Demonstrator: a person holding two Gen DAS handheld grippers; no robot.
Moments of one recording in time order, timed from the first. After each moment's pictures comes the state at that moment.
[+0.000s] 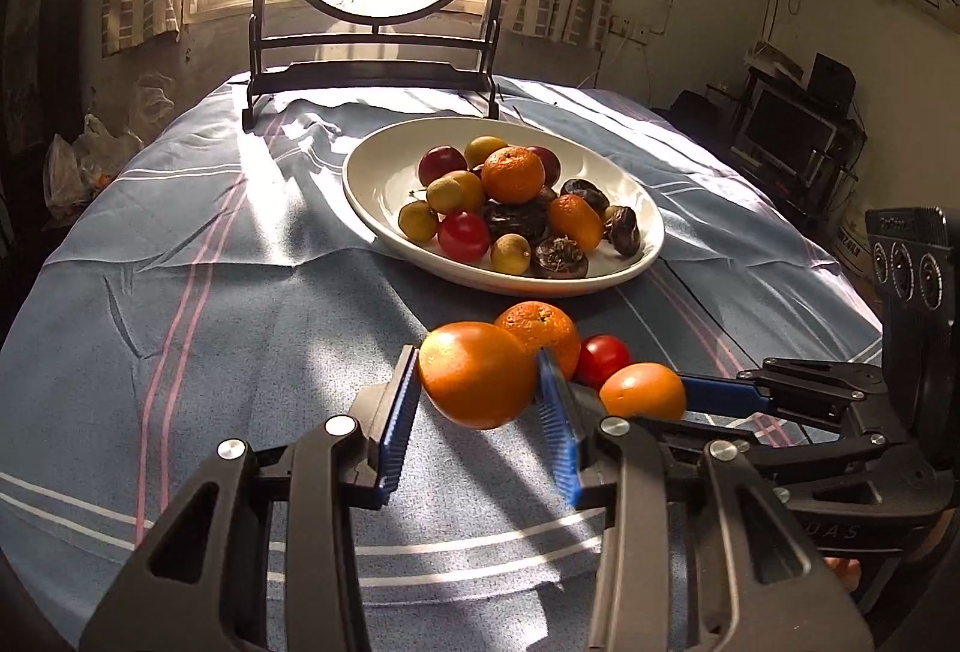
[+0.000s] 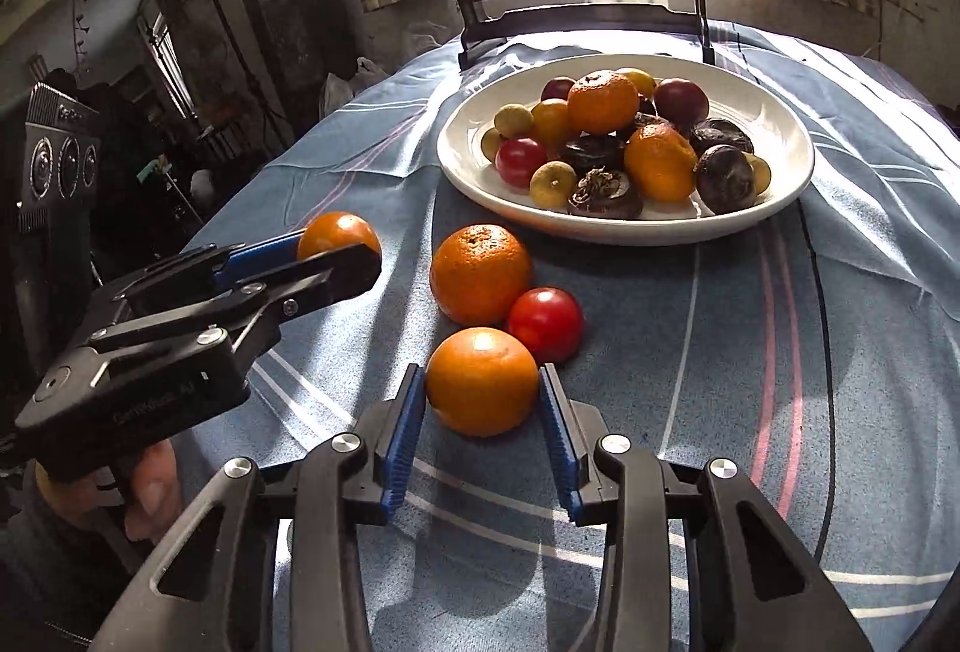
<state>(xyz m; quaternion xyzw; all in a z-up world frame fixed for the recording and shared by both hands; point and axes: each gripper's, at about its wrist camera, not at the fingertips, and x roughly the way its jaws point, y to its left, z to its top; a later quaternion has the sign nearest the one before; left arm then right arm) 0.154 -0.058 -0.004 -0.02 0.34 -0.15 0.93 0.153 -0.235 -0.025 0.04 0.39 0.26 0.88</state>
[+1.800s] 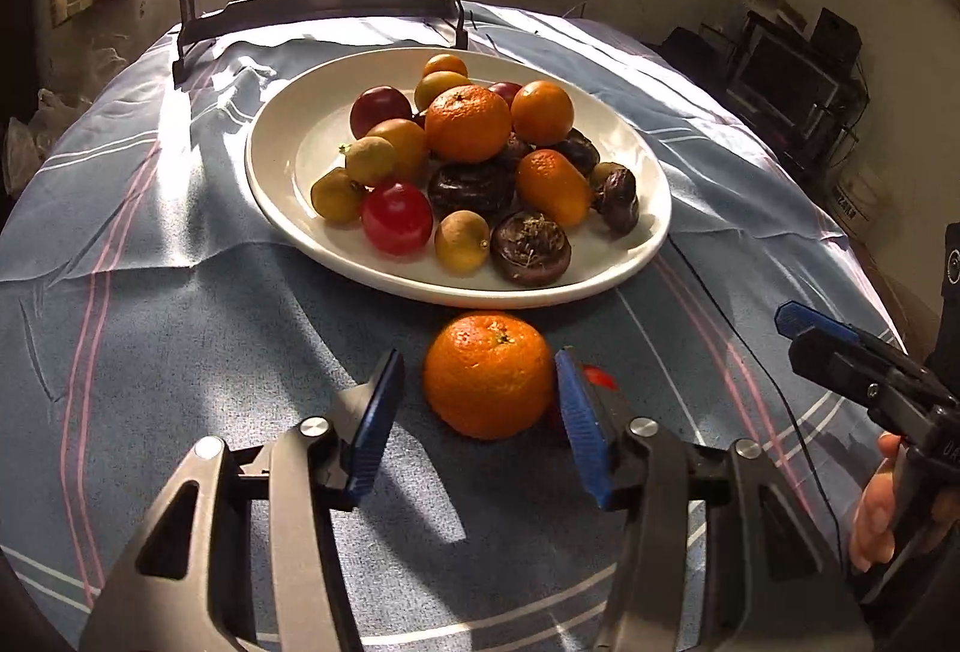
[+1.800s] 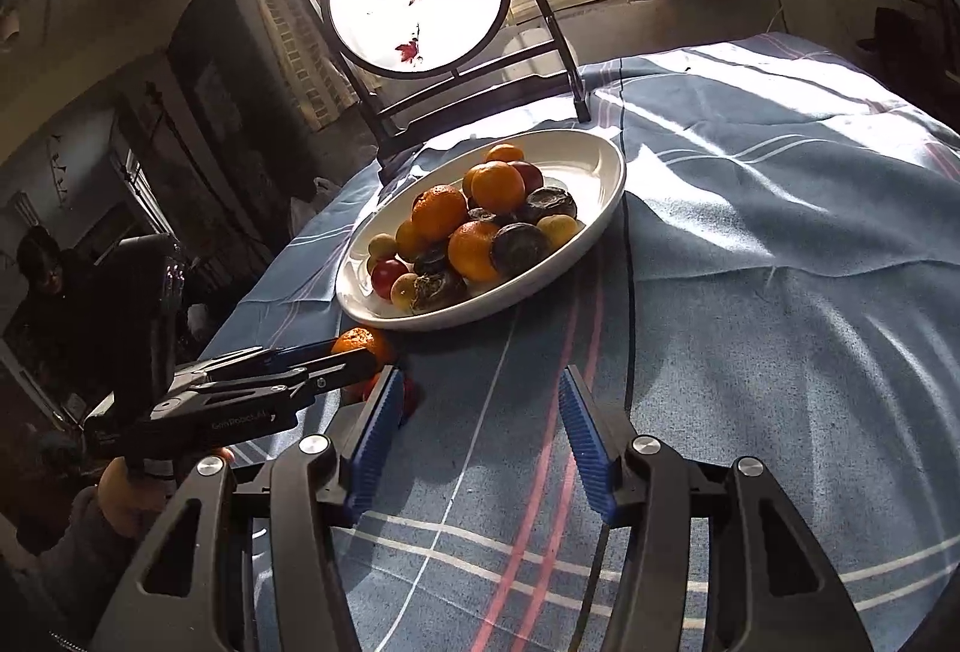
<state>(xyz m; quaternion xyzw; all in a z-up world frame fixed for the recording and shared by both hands) 0.214 -0.096 -0.022 -0.02 0.43 -0.17 0.89 0.161 -0.329 -0.014 0.14 0.34 0.21 0.91</state>
